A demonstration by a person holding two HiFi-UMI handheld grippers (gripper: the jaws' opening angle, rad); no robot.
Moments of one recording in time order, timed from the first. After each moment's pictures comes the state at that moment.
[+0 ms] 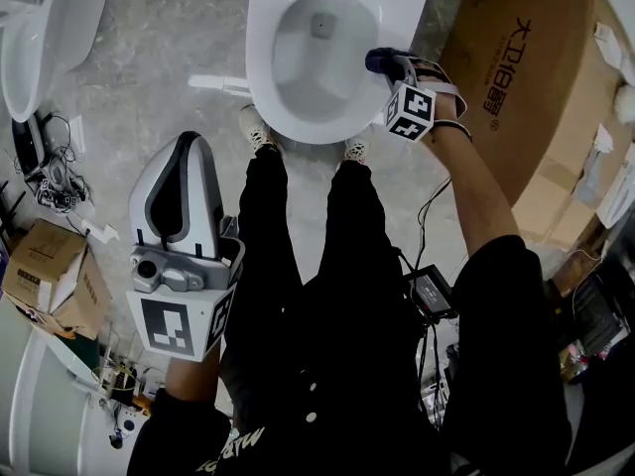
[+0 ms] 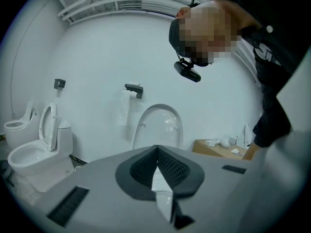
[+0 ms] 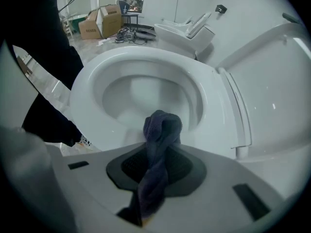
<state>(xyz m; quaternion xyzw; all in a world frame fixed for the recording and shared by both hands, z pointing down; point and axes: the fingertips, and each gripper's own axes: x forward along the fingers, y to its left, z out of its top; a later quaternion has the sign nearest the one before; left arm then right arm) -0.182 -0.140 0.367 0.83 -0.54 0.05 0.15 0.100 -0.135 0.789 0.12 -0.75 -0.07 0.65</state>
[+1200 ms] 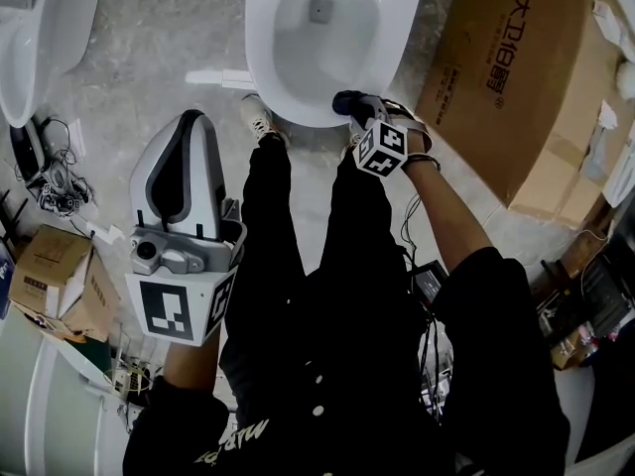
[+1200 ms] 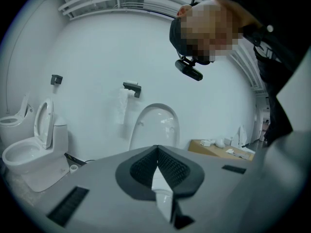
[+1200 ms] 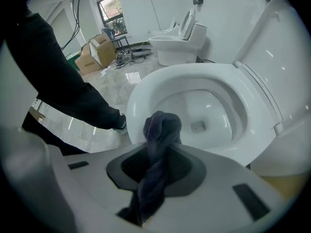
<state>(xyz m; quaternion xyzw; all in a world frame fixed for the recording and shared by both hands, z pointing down) -0.189 -0.134 0.376 0.84 -0.52 0.04 0.16 0.017 0.018 0.784 0.11 -0.79 0.12 0.59</state>
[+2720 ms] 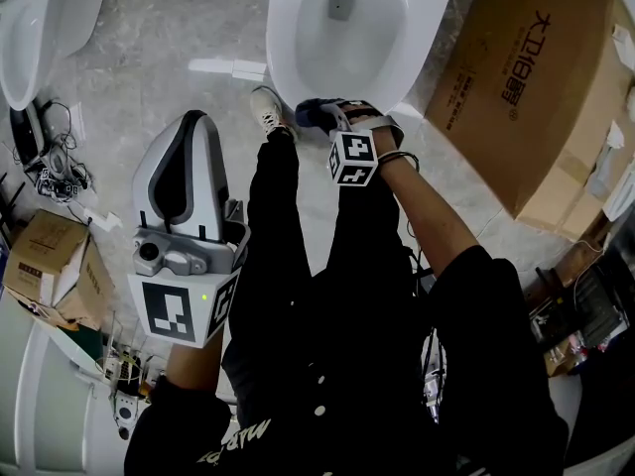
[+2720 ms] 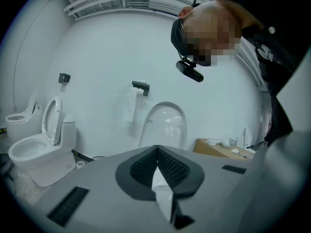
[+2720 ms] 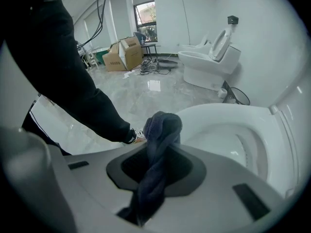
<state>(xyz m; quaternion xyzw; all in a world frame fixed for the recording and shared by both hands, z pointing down) -0.225 -0.133 0.390 0.82 -0.54 0.05 0.17 -0.110 0.038 0.781 -0.01 -0.84 0.02 0.53</state>
